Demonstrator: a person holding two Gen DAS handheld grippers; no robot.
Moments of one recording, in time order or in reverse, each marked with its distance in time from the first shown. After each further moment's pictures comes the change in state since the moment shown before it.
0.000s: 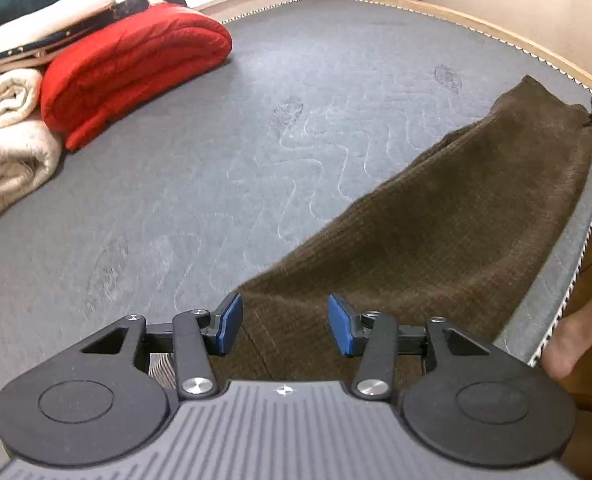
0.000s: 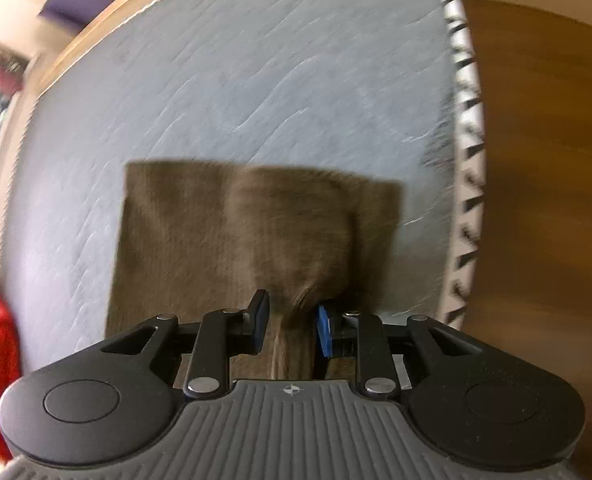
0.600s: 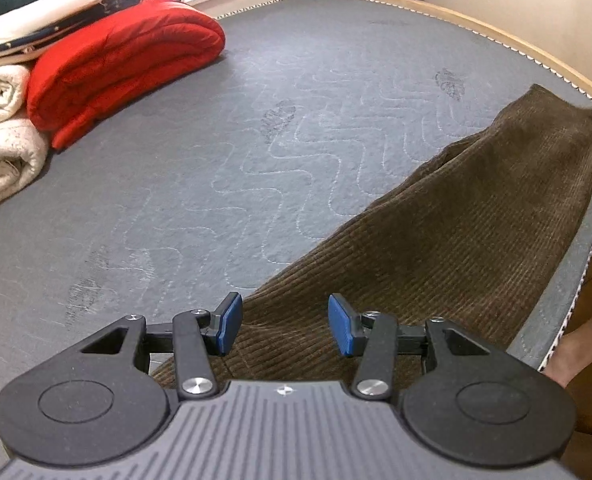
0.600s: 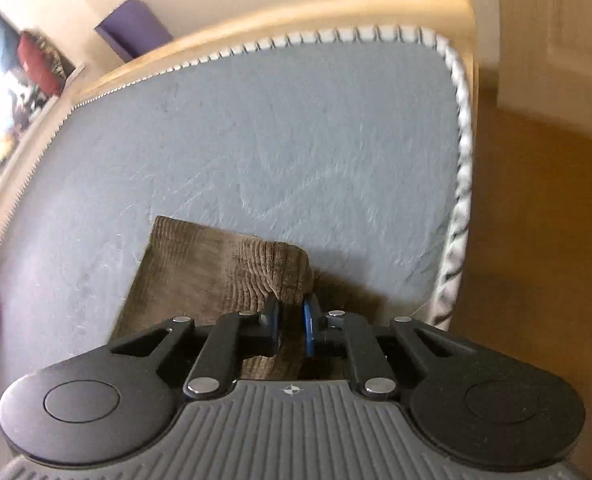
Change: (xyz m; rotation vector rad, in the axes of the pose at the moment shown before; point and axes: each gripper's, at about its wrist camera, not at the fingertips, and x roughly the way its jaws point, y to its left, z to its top) left arm 0.032 -0.013 0.027 -0.023 0.023 -0.029; right arm -0.040 0.009 0.003 -0.230 -0.233 -0.042
